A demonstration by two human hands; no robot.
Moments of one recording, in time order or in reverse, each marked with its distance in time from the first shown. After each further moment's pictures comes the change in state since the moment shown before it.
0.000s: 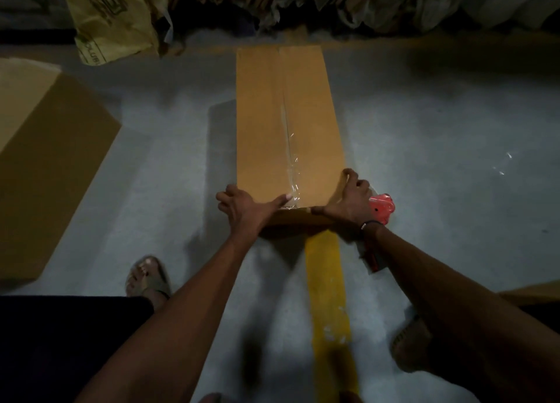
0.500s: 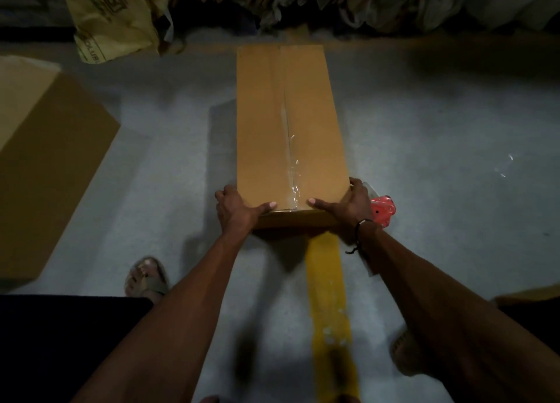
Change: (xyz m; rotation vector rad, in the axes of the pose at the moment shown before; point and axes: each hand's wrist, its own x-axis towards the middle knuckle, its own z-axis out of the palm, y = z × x) left_hand 0.025 -0.023 -0.005 0.026 -0.019 0.028; right_hand 0.007 0.004 0.012 0.381 0.053 0.159
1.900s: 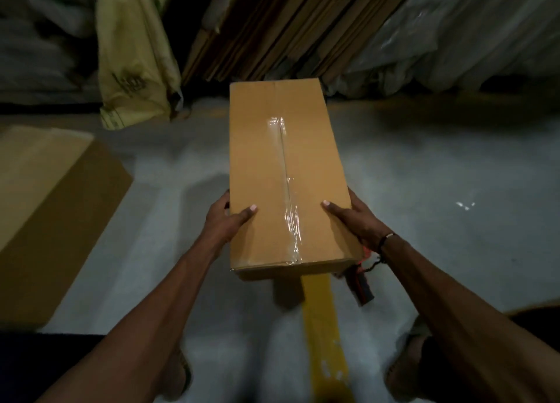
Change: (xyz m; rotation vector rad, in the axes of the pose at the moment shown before) left_hand -0.035 0.055 -0.112 -0.479 -0.240 0.257; right_hand -0.046 -0.069 -0.102 0.300 -0.326 -0.125
